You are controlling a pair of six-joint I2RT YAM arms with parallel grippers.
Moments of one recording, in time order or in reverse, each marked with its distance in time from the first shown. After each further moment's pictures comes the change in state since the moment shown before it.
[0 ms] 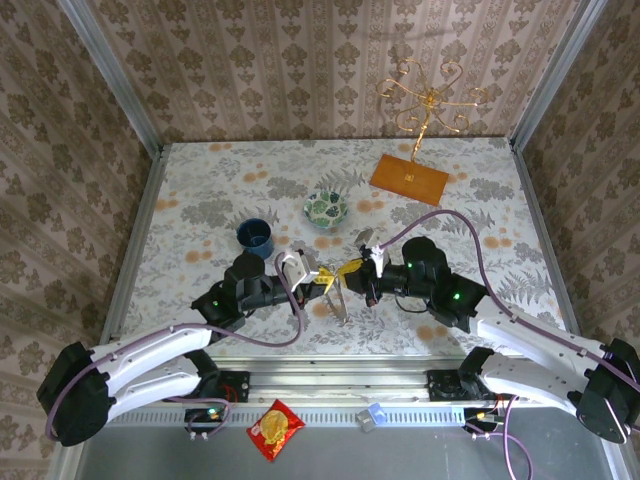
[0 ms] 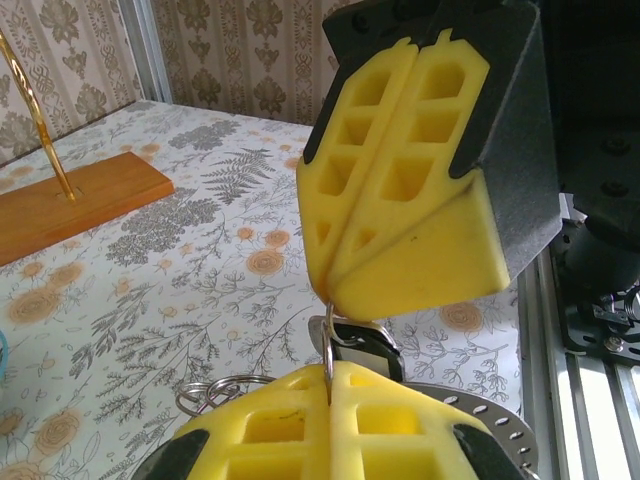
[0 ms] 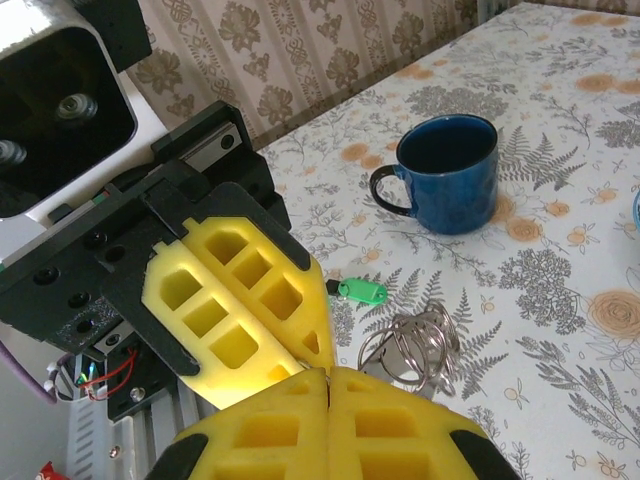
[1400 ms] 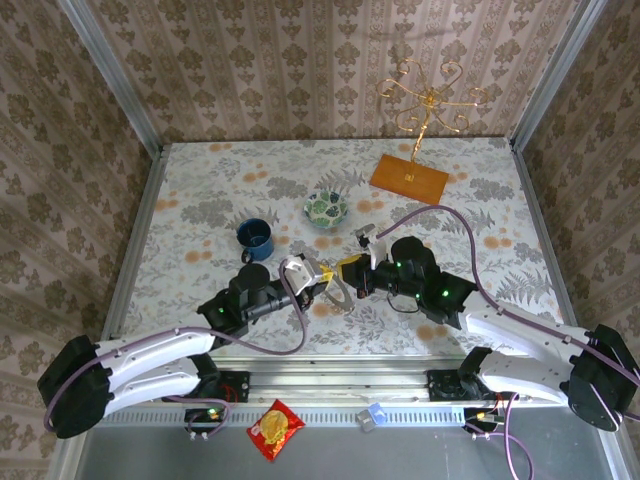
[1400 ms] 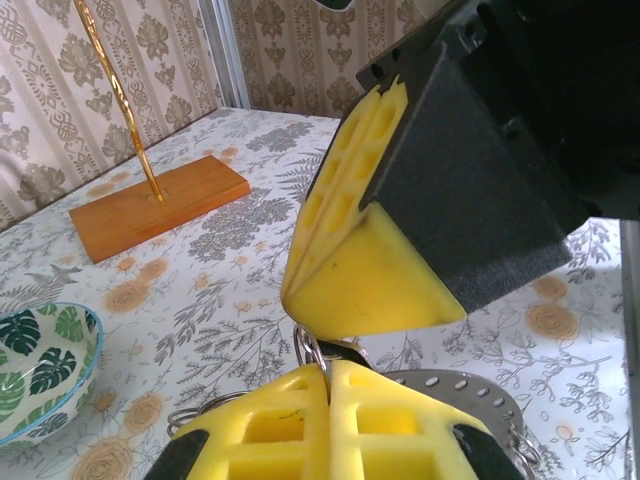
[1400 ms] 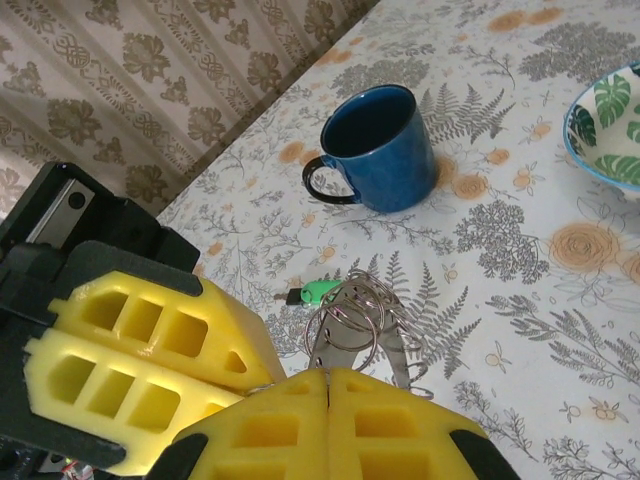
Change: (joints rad) left arm -0.090 0.018 -0.061 0.113 -0.257 0.063; right arm 0.011 0.085 0.000 0.042 0.160 0.233
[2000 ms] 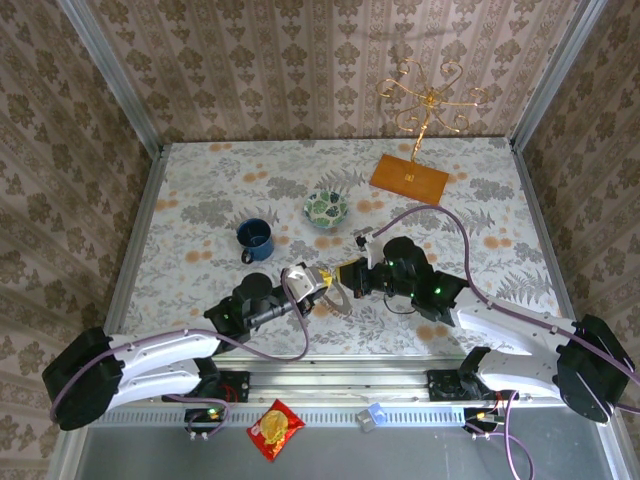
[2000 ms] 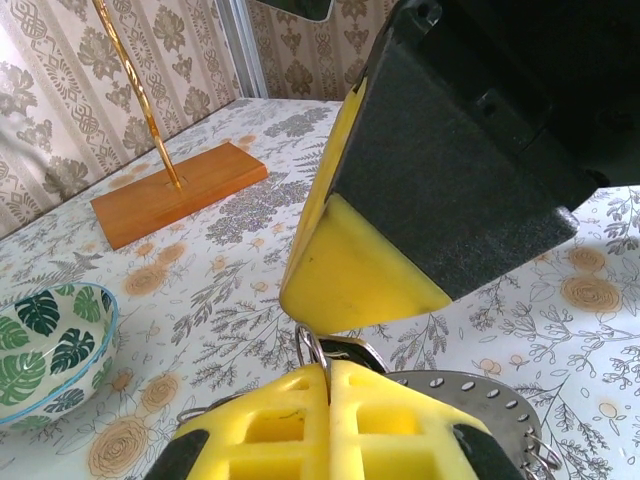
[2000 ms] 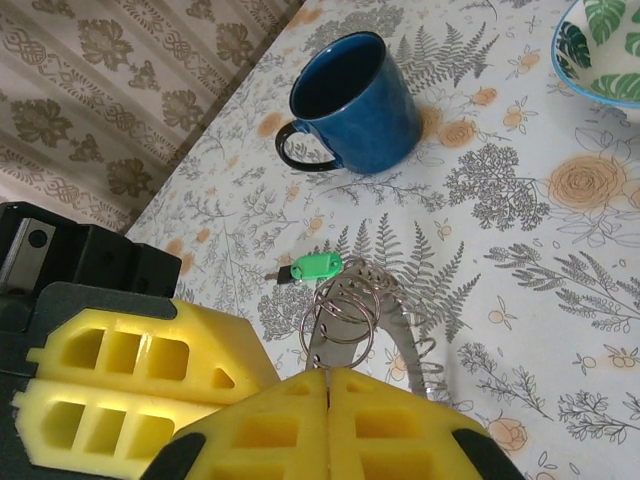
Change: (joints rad) left arm -0.025 0.053 -0.084 0.144 -0.066 0.043; right arm -0.005 0.067 -0.005 -0.003 -0.007 0.089
